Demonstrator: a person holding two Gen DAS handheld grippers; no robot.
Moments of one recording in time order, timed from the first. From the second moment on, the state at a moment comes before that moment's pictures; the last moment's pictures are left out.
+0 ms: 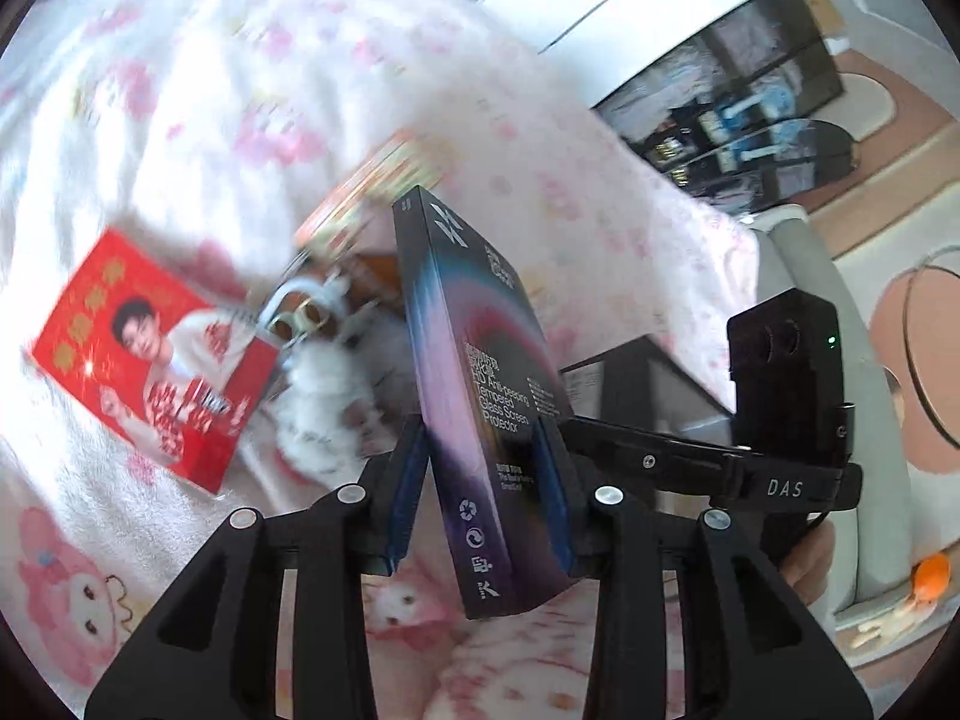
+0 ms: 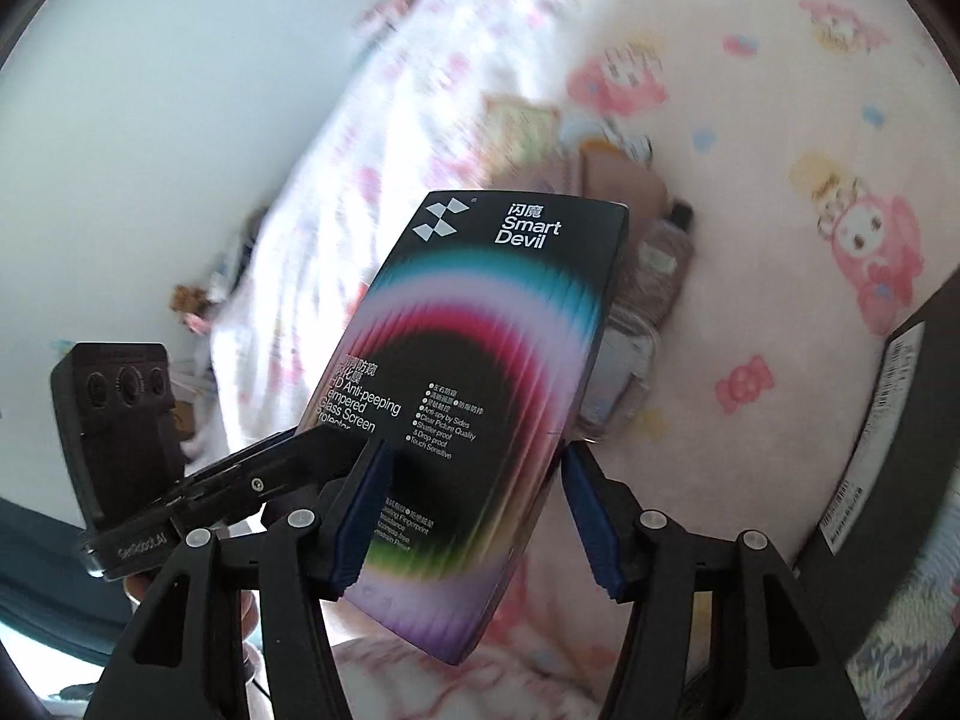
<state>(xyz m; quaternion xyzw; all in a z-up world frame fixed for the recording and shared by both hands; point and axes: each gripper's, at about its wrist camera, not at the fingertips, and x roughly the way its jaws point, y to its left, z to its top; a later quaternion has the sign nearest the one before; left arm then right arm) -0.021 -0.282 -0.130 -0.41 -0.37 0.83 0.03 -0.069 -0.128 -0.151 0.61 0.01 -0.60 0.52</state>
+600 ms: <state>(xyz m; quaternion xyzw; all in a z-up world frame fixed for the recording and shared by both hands) -0.098 -0.085 -0.048 -0.44 -0.27 0.83 0.20 -0.109 0.085 -0.063 0.52 -0.10 -0.72 0.45</state>
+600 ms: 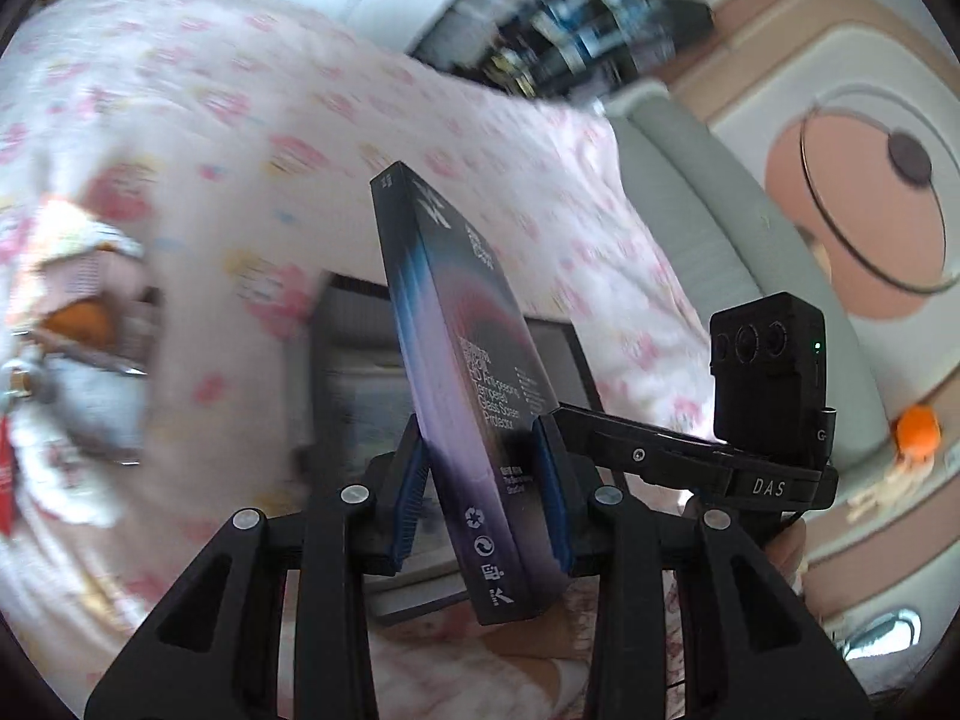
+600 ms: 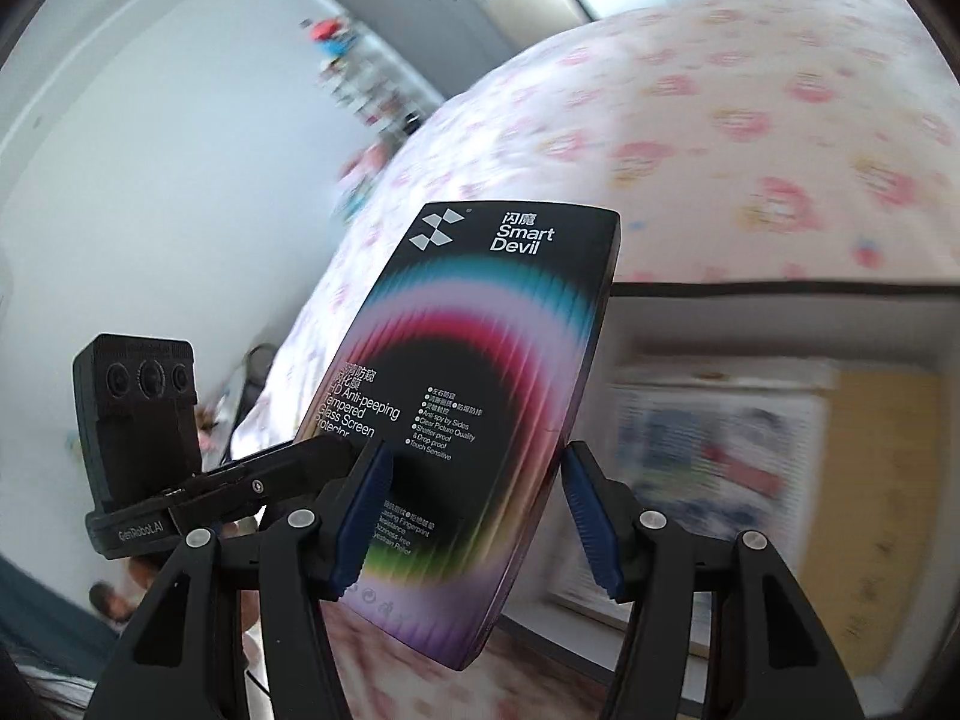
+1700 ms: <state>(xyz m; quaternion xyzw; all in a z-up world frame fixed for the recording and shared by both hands) -0.157 0.033 -0.158 -0.63 -0.19 0.73 0.19 -0.174 0.141 -0.145 0.56 0.00 -0.76 0.35</state>
